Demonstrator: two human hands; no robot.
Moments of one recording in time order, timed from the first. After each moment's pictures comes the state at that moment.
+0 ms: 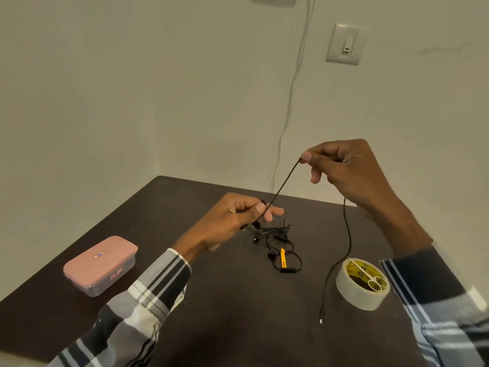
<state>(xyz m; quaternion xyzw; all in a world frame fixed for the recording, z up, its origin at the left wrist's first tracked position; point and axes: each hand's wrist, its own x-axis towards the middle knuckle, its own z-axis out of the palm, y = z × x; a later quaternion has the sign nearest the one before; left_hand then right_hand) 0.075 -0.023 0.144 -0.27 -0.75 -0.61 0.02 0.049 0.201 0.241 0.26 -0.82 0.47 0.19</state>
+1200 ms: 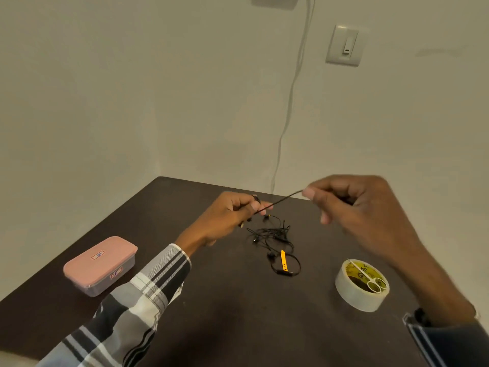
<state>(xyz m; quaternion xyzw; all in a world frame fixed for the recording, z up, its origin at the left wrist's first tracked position) 0.061 -0.026 0.140 -0.20 -0.78 -0.58 0.05 0.113 0.210 0.221 0.30 -0.83 0.43 0.18</state>
